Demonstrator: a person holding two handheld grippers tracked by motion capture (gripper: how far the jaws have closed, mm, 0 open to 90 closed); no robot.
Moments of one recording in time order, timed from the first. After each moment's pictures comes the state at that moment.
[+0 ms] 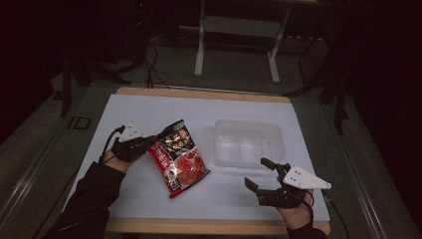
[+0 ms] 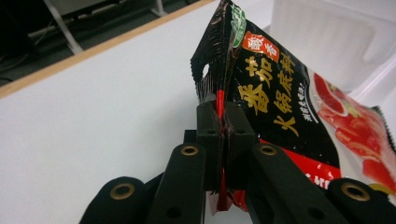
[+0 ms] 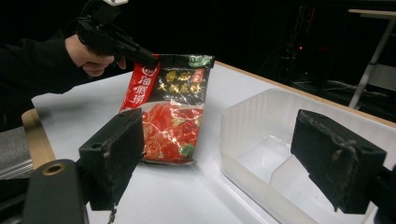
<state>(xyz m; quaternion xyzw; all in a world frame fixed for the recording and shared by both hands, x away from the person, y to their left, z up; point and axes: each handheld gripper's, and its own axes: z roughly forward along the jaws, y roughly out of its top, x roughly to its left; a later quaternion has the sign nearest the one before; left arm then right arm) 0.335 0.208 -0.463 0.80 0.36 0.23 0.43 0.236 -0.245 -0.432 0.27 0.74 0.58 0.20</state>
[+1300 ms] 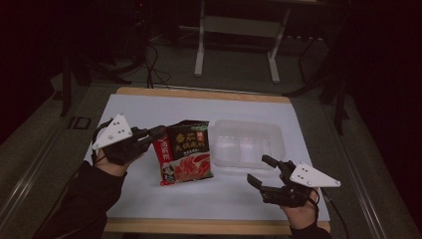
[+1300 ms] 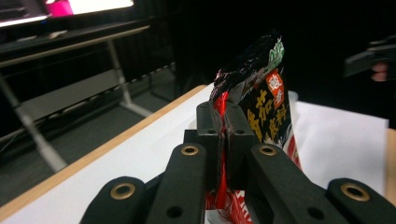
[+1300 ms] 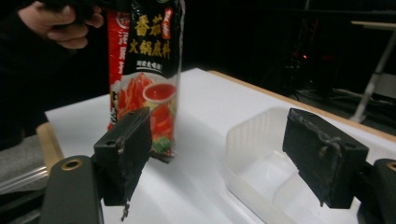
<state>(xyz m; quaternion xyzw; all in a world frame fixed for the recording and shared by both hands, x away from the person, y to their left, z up) 0.274 0.184 -0.359 0.75 0.23 0.25 0.57 0.232 -0.247 -0.408 0.26 0.74 0.59 0.20</state>
